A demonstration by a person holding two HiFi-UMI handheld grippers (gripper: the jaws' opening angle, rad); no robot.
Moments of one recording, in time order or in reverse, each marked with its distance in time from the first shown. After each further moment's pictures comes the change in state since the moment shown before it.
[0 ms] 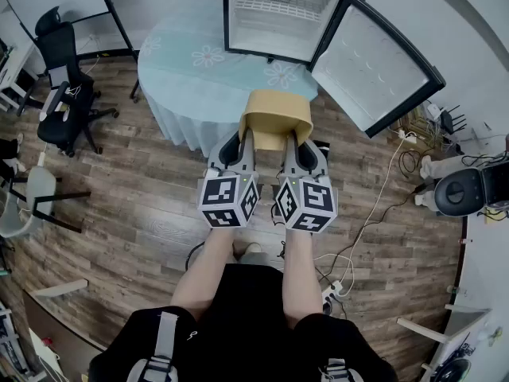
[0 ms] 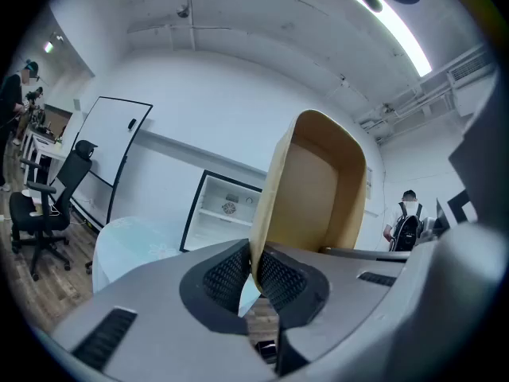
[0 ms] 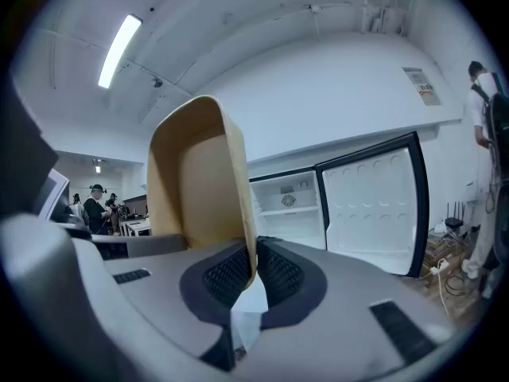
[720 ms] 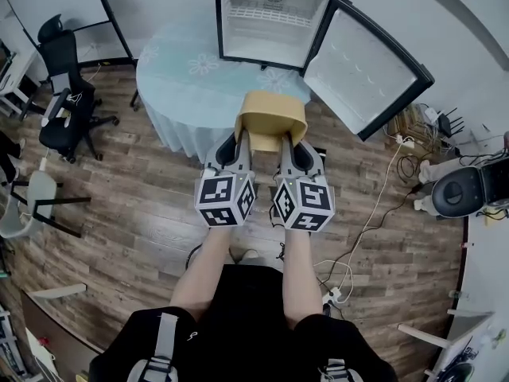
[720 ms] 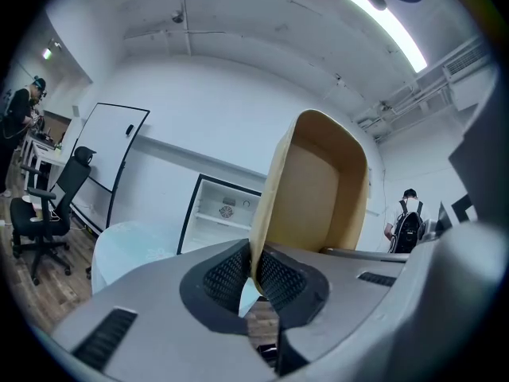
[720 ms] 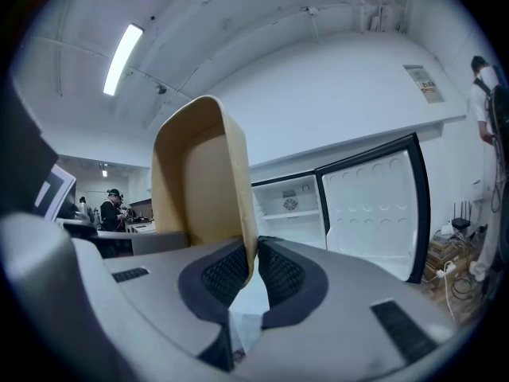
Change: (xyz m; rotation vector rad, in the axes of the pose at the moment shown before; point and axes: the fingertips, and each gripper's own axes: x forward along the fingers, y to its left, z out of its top) left arm 0.002 -0.027 0.003 0.020 -0.023 0.011; right arm -0.014 -0.020 0.009 -0.003 -0.022 0.046
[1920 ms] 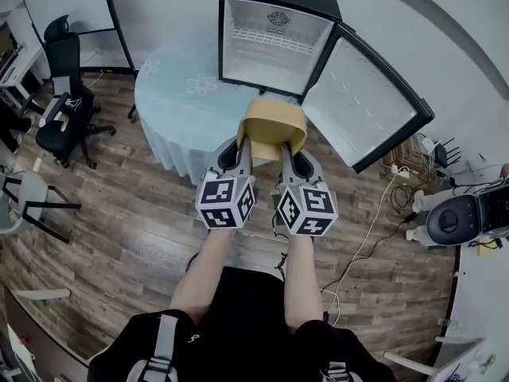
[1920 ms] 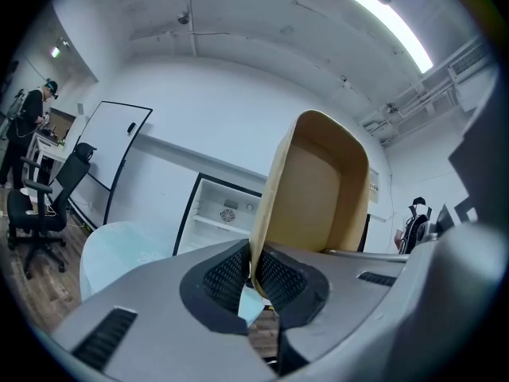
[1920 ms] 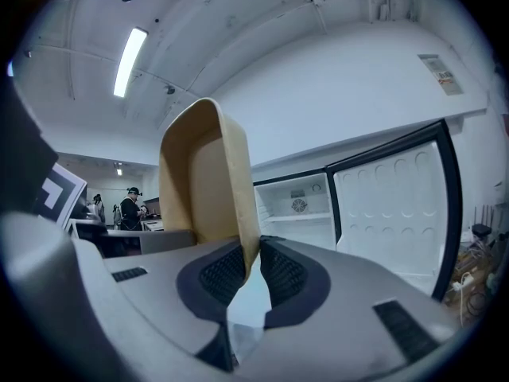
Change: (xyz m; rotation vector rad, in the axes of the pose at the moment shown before) left arm 0.067 0.001 0.002 -0.027 -0.034 0.022; right arm 0.055 -0.035 0.011 -0.031 0.010 0.104
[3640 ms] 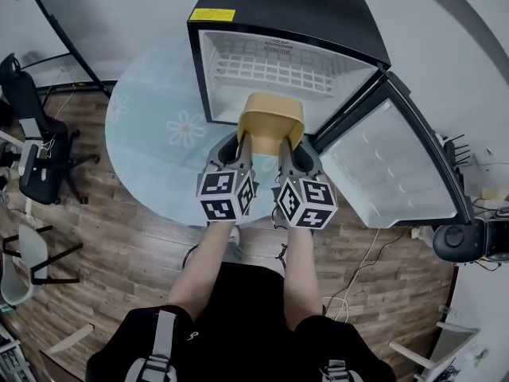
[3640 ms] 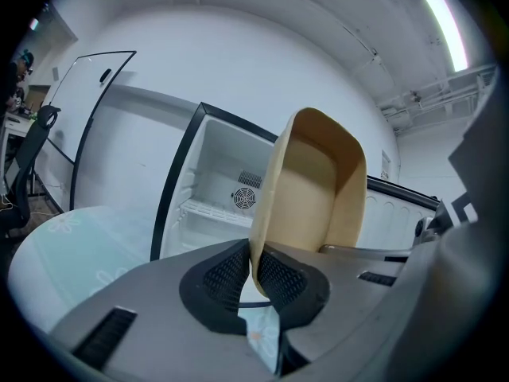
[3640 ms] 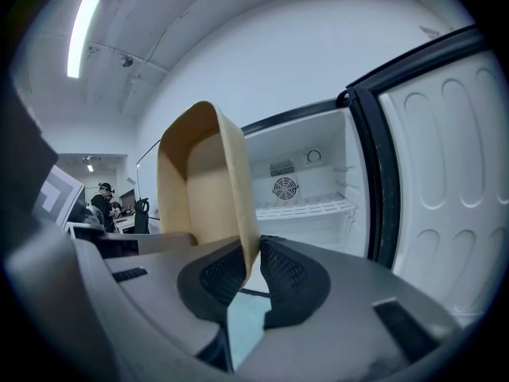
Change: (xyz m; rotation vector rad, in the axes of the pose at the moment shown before) left arm 0.327 0.143 -0.007 -0.020 0.193 -0.078; right arm 0.331 -0.108 -0.011 0.084 0.123 -0.129
